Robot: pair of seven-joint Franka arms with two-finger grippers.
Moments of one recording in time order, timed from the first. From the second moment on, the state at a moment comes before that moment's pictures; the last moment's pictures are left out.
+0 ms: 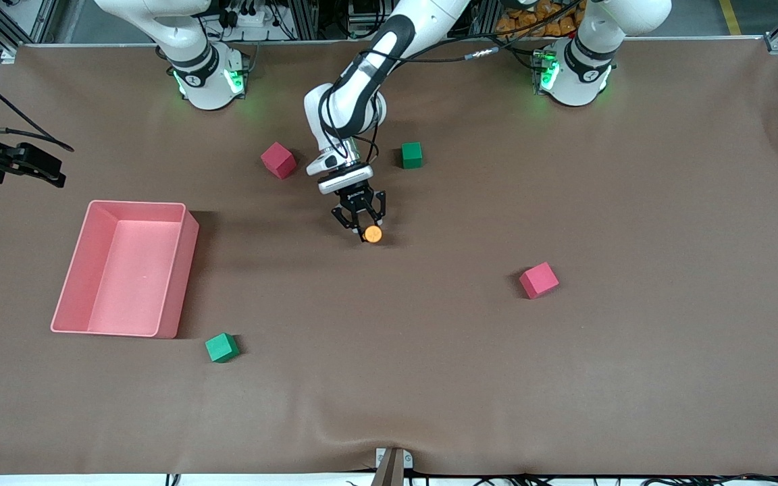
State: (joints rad) left arm -1.42 1.01 0.36 -1.36 0.89 2.09 -1.97; right arm 0.01 0.01 -0.03 -1.56 -0.05 1.50 0.04
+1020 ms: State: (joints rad) left arm -1.45 1.08 0.34 -1.39 1.08 2.00 -2.30; right arm -0.01 0.01 -0.03 -1.56 -0.05 1.50 0.03
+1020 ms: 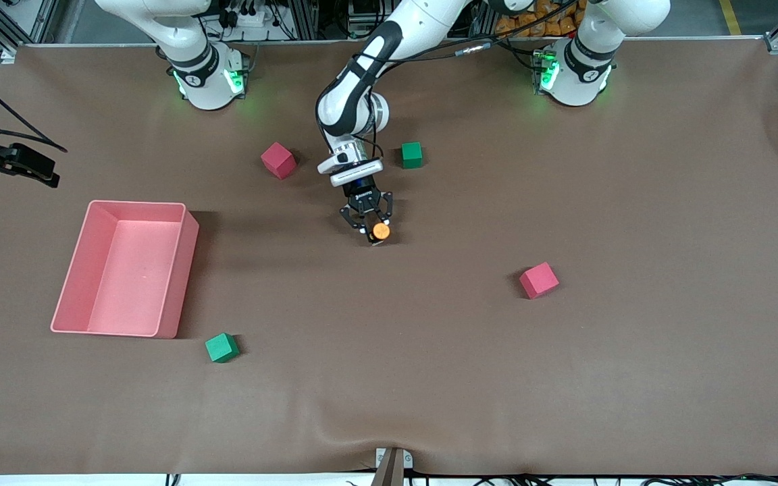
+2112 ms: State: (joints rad) left arm -1.47 1.11 0.33 -1.40 1.10 1.94 -2.24; right arm -0.02 0.01 -0.03 -1.56 -0.05 1.50 0.03
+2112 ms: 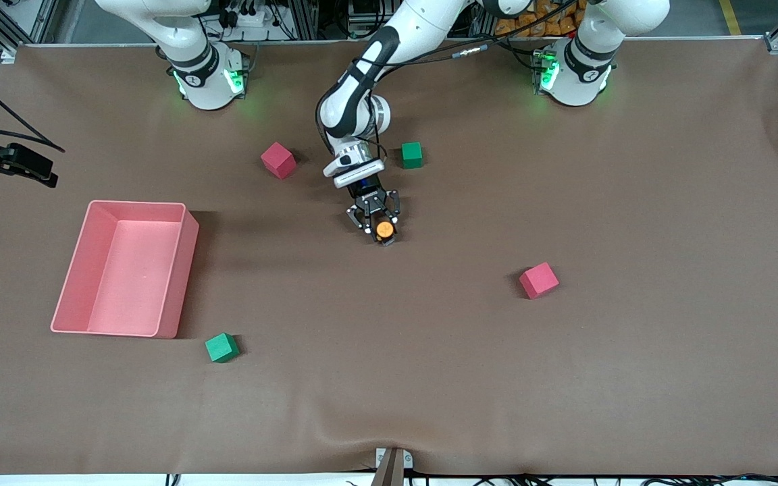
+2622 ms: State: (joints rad) left arm -1.48 1.05 0.29 -1.38 1.08 1.85 -2.14; right arm -0.02 0.01 -0.03 -1.56 -0.04 1.51 0.02
